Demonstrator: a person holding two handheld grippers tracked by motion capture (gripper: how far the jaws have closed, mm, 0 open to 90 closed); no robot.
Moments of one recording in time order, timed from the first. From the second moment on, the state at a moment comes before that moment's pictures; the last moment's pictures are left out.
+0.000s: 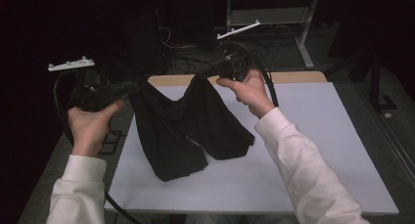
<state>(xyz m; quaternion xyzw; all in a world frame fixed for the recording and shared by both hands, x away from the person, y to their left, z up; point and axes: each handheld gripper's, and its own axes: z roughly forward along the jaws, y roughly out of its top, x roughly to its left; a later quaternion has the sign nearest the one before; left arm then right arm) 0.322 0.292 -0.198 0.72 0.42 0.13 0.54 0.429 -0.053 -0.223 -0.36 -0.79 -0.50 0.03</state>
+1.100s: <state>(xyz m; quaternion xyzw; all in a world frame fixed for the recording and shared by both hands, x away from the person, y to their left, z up) 0.419 -0.080 -0.345 0.83 0.31 -0.10 0.46 0.350 -0.325 -0.415 -0.60 -0.68 -0.43 0.03</state>
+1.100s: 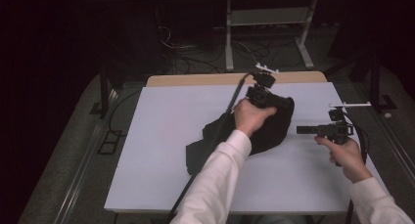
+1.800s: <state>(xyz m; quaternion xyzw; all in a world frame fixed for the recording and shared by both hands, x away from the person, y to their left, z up) 0.411 0.051 -0.365 0.83 0.35 -0.03 0.43 0.338 -0.353 -0.422 -0.64 -0.65 -0.42 0.00</state>
